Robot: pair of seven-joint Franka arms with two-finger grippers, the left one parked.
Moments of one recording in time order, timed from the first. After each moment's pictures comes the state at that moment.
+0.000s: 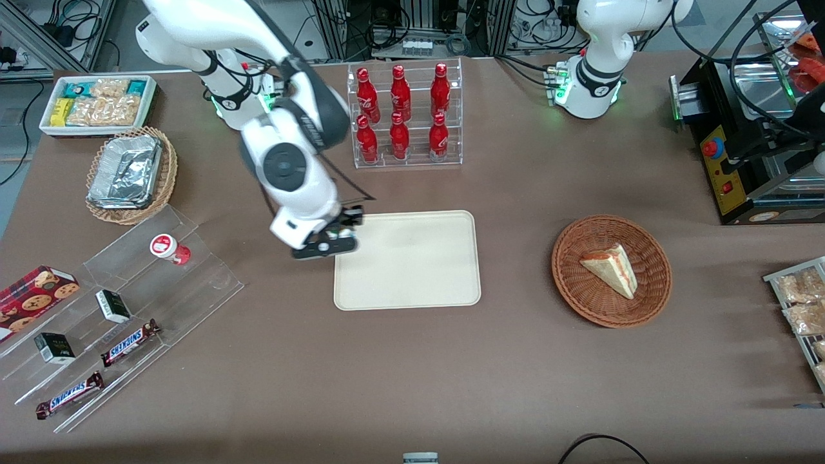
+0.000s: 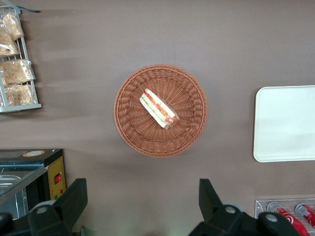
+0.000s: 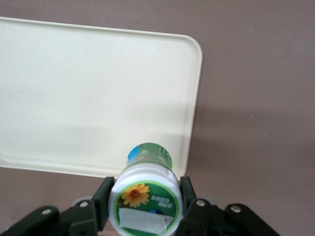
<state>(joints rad) 0.70 0.35 -0.11 -1.76 0.12 2.01 0.46</state>
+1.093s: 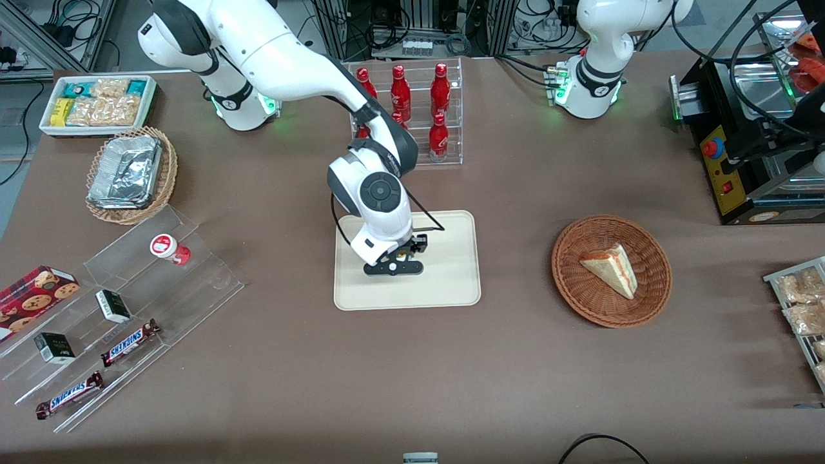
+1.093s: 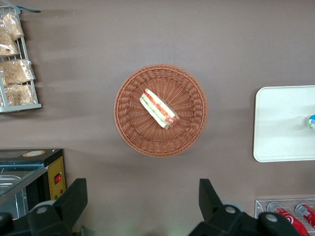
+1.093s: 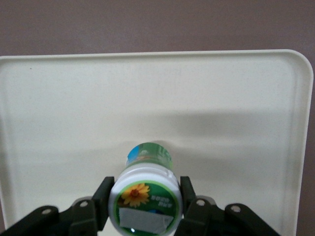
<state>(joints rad) 0.81 0.70 -0.11 -1.50 0.12 2.19 0.68</state>
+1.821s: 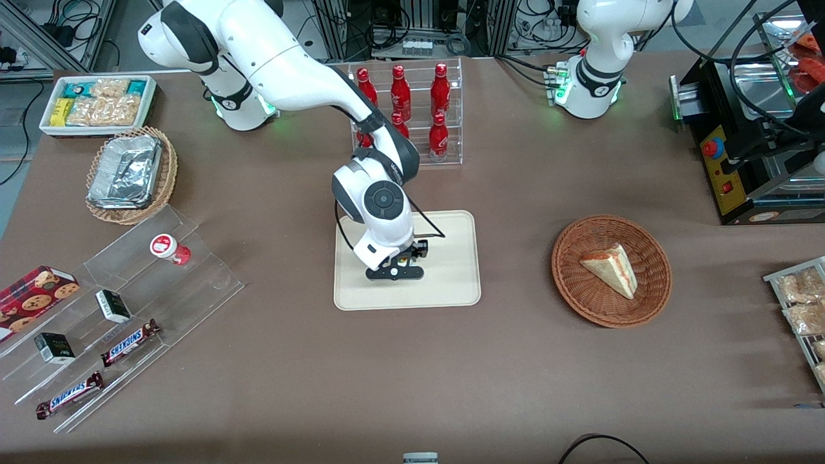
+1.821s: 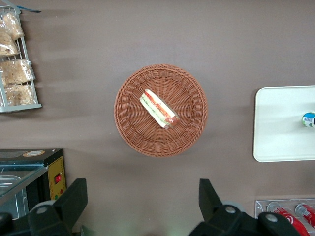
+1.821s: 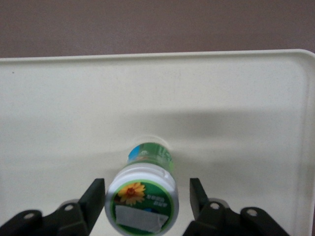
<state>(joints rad) 0.81 0.73 -0.11 -1.49 0.12 2.23 0.68</state>
